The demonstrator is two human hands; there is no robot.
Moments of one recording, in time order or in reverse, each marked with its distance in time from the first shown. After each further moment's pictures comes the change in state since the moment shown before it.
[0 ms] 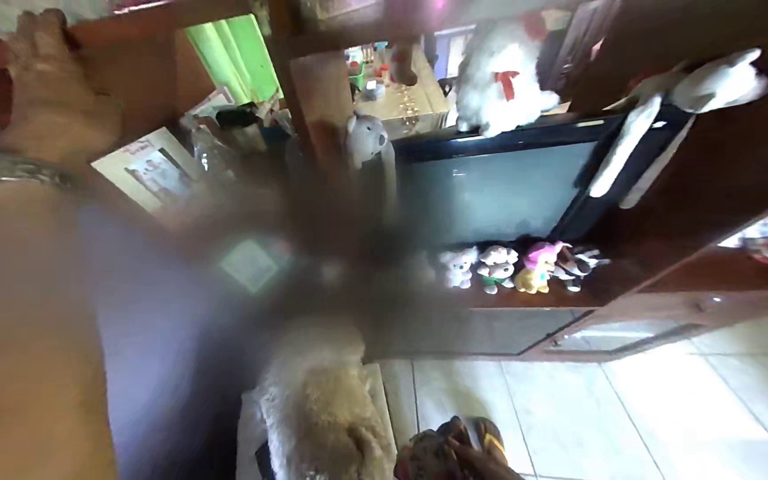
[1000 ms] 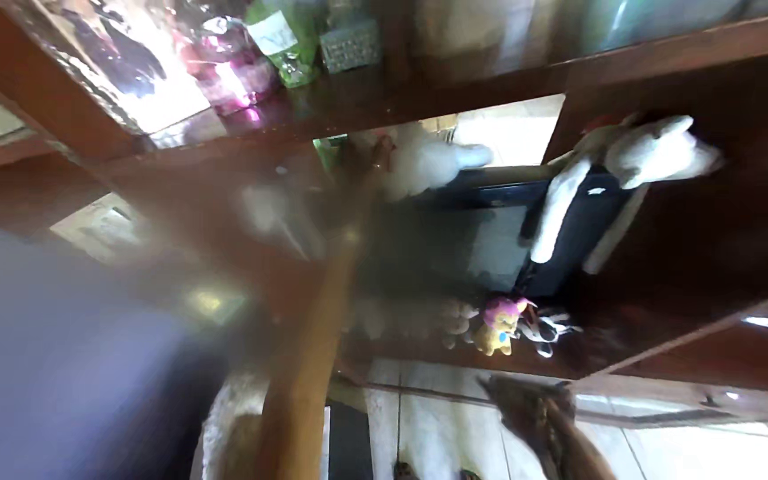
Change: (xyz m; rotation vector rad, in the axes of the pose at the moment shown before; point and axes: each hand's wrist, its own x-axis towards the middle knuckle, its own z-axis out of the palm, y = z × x) left_hand -0.020 0.421 0.299 -1.044 -0.096 -0.131; right_hand -0.043 -0.186 -0.245 0.213 0.365 -0.597
